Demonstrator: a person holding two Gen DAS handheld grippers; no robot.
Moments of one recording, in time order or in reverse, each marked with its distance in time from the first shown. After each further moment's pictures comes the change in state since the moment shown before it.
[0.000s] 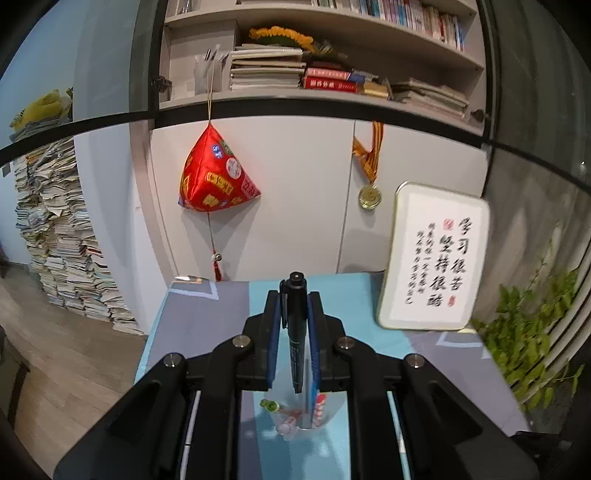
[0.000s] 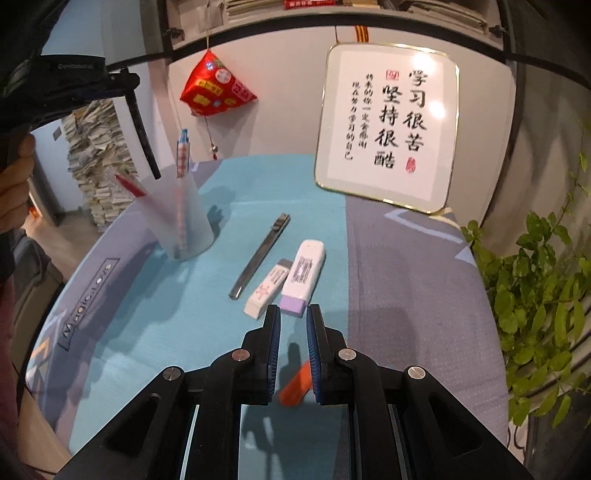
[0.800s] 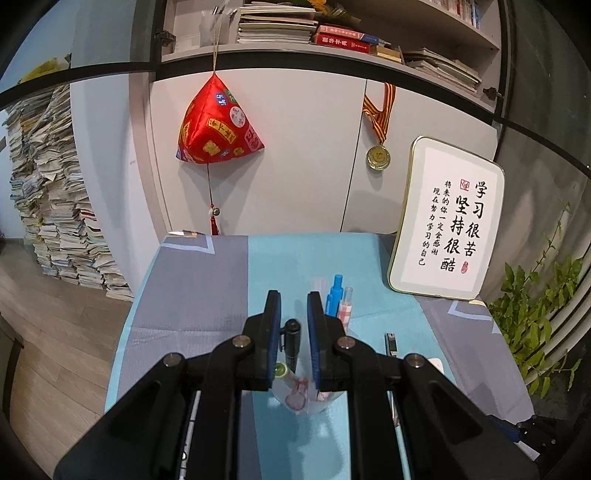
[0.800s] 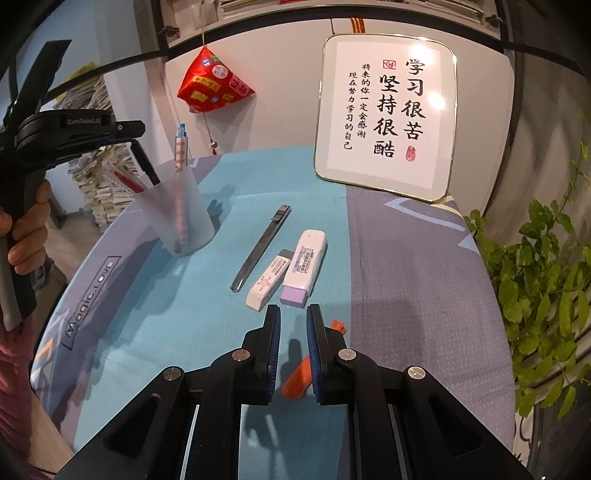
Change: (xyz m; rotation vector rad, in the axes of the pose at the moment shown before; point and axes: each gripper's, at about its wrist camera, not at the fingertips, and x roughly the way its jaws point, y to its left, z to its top) left arm 0.025 0.012 -0.030 -0.048 0.122 -0.025; right arm -0.001 -0.002 -0.003 0.030 0.016 0.011
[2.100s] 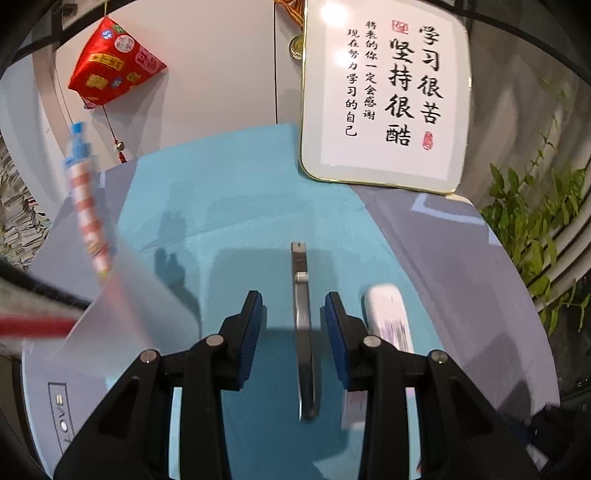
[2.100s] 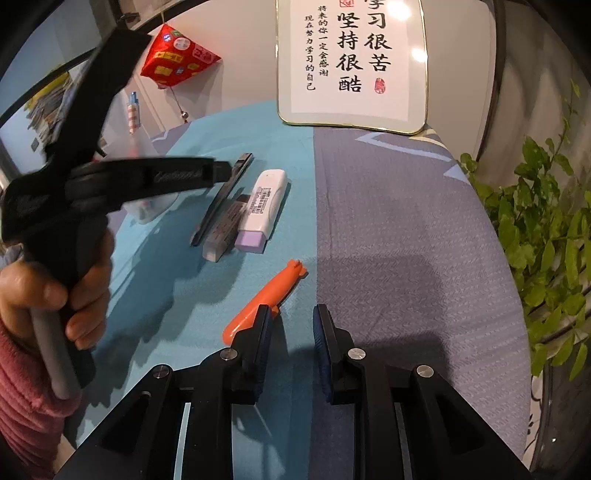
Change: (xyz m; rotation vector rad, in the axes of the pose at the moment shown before) left arm 0.105 -0.112 -0.066 0.157 0.279 -0.069; right arm 0.025 -0.029 -0.024 0.108 0.146 -0.006
